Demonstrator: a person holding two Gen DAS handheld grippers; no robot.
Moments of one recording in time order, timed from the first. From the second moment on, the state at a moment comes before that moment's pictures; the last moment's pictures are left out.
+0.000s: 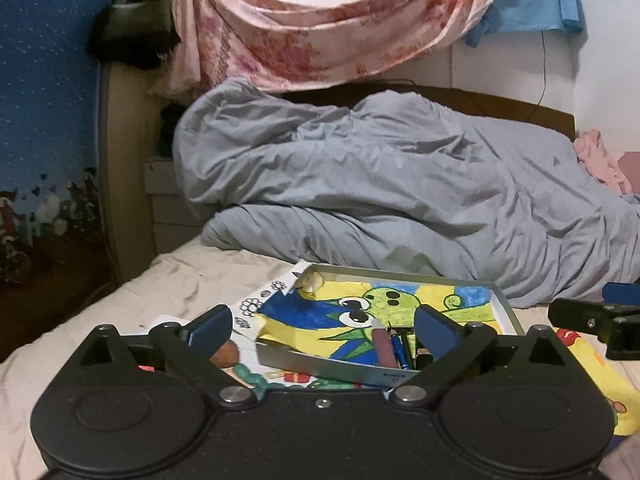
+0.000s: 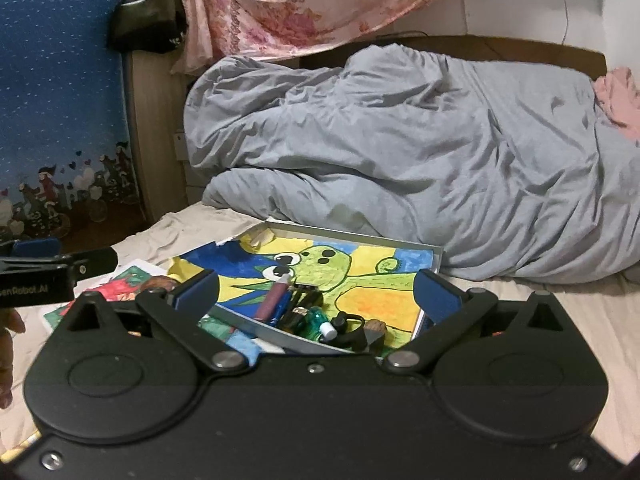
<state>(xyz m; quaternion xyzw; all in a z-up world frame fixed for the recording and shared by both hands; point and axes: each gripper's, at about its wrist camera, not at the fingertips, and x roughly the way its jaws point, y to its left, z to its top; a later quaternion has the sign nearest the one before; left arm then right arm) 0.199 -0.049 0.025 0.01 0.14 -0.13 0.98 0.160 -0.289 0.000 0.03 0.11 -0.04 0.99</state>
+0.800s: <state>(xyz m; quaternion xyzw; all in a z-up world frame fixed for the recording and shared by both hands) 0.064 -0.009 0.021 0.03 0.10 -0.04 0.99 0.041 -0.244 -0.011 -0.01 0.06 -0.06 1.00</state>
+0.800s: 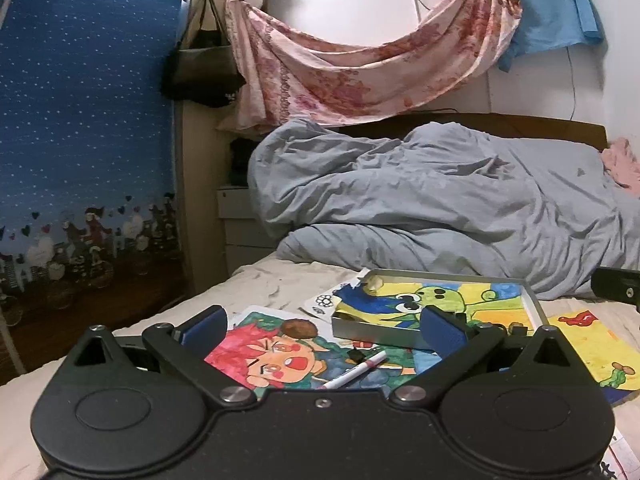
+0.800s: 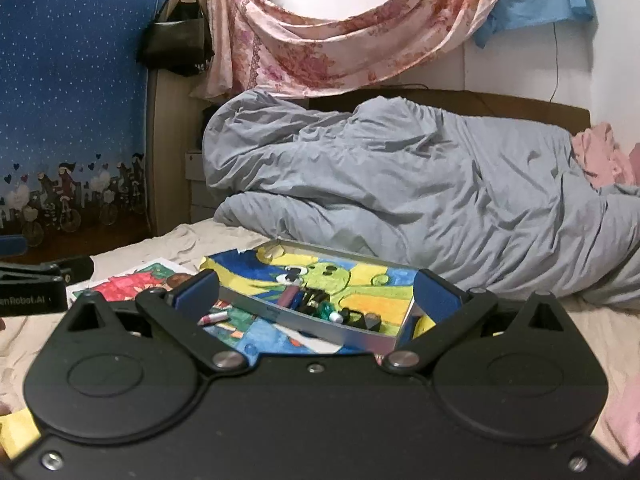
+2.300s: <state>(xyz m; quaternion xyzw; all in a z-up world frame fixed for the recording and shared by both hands) 0.084 0.012 -0.023 0.03 0.16 -0.02 0.99 0.087 -0.216 -0.051 -0.04 0.16 -0.03 0.99</state>
